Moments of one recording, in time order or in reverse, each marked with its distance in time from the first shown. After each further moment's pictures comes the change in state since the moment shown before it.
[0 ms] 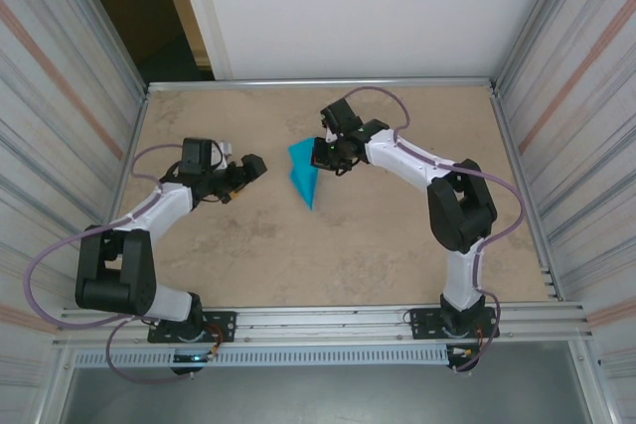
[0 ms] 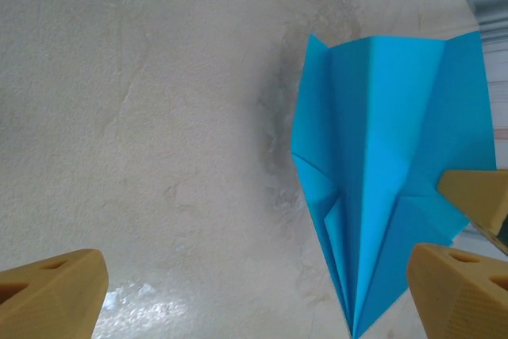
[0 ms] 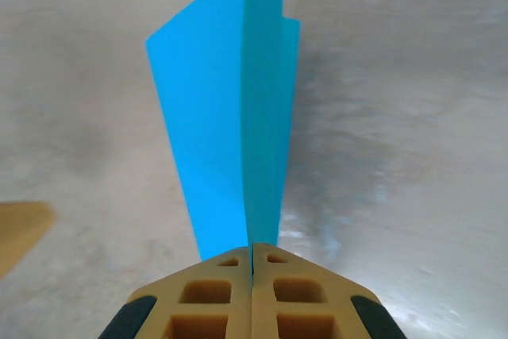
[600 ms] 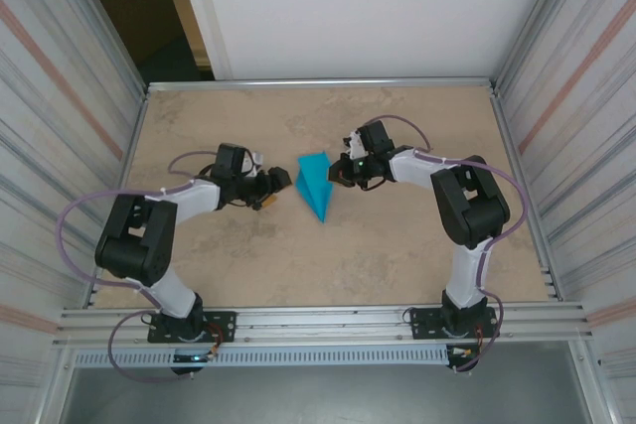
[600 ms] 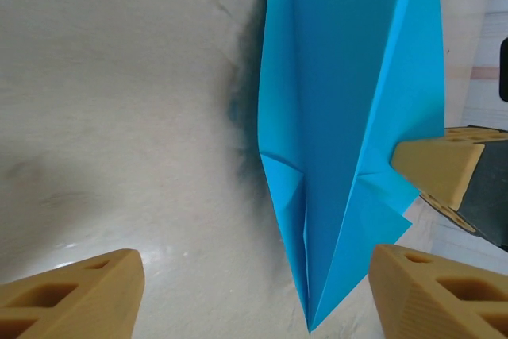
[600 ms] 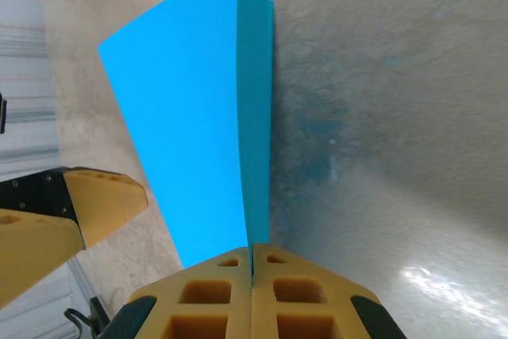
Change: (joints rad) left arm -0.182 0.225 0.024 0.151 0.053 -0.114; right arm -0.166 -0.010 -0.365 0.385 -0.341 -0.003
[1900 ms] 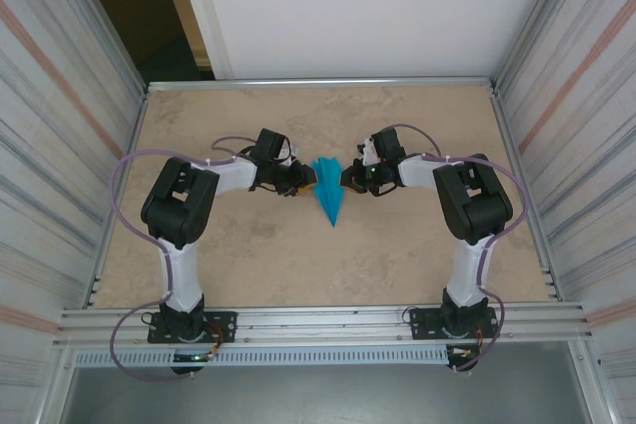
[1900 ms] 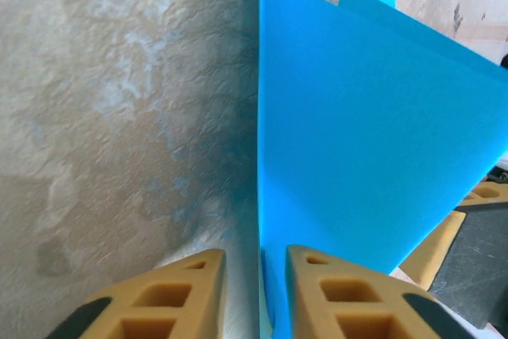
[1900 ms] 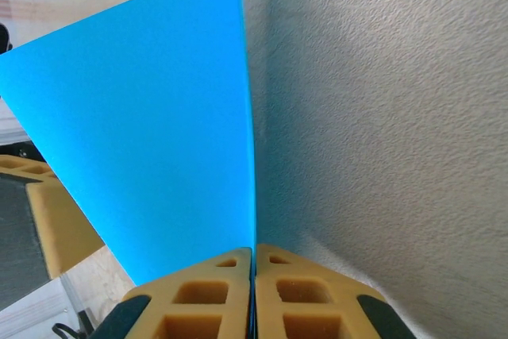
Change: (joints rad) left arm -0.129 0.333 0.342 -0.077 0.016 -0.028; right arm -0.070 0.018 -0.090 0.069 -0.015 -0.007
